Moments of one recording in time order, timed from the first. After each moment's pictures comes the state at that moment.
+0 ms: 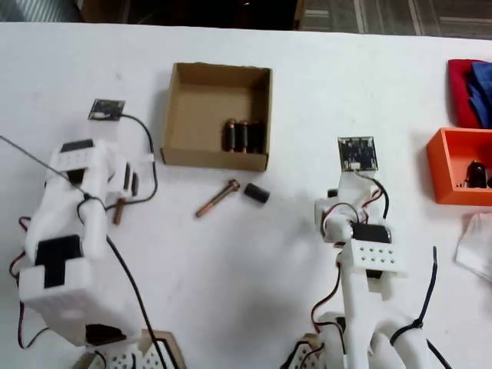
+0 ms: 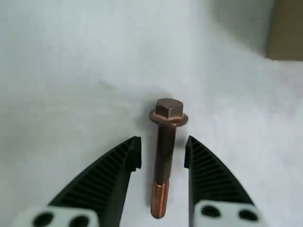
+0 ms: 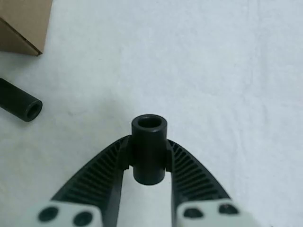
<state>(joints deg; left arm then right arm) -19.7 11.4 22.9 54.0 -11.8 0.8 -38.1 67.2 35.3 8.5</state>
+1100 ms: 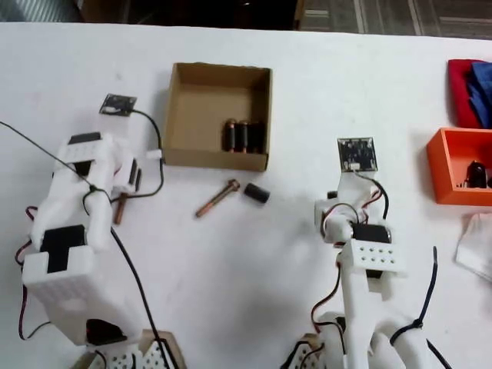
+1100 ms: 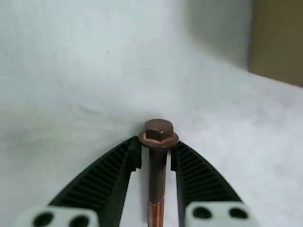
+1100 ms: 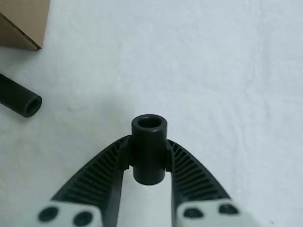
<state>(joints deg) -17.9 16.2 18.0 54.6 -14.5 0.8 -38.5 67.2 36.3 8.5</state>
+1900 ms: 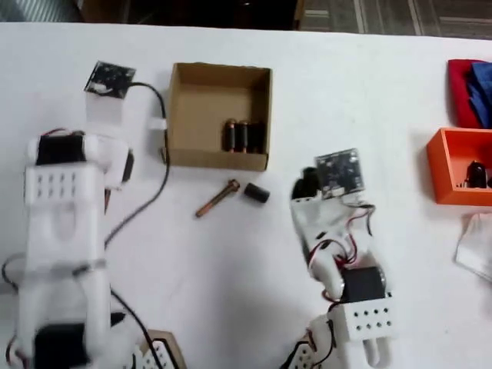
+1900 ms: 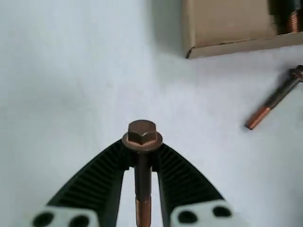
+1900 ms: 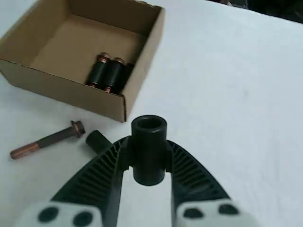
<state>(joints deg) -11.6 -25.6 17.4 80.6 -14.4 -13.5 -72.4 72.8 39.7 8.6</state>
